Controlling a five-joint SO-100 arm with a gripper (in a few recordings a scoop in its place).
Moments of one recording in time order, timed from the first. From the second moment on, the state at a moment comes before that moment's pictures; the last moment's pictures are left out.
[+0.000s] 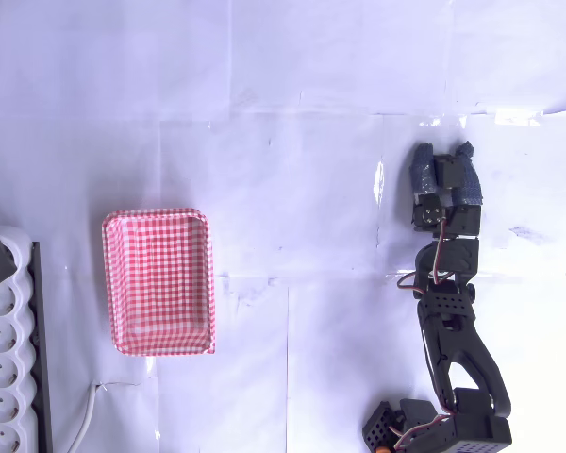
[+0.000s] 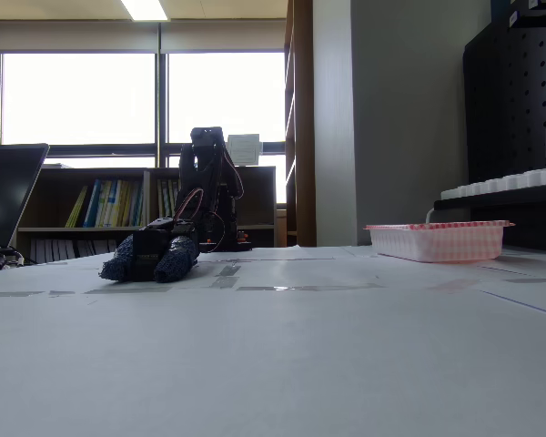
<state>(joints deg) 2.8 136.2 76.9 -45.5 -1.1</state>
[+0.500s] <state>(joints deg) -5.5 107.1 90.3 45.1 -6.4</state>
